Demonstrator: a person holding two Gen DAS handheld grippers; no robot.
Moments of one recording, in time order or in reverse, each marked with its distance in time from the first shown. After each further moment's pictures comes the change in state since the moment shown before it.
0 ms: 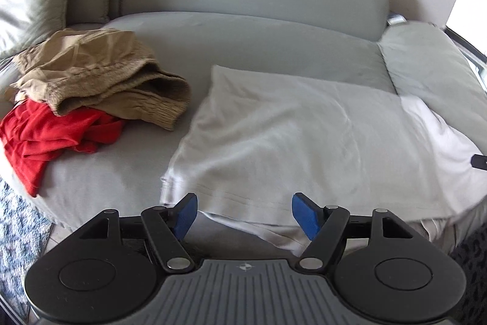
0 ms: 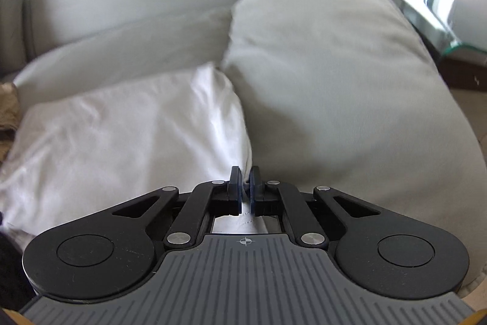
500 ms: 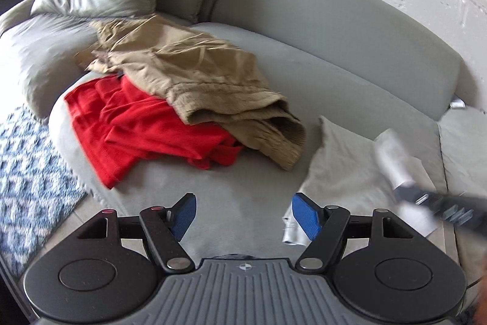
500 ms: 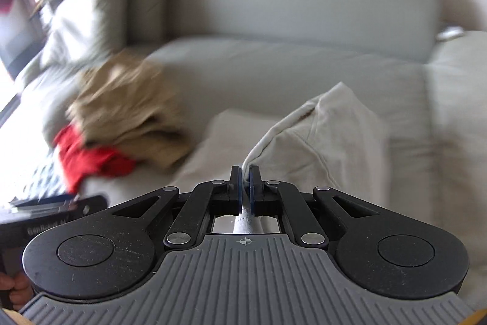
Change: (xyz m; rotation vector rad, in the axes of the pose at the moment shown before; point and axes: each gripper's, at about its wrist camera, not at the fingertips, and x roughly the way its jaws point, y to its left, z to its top) left arm -0.030 0.108 0.007 -0.303 -0.093 0.121; right arm 0.009 0.242 -0.002 -0.335 0.044 0.368
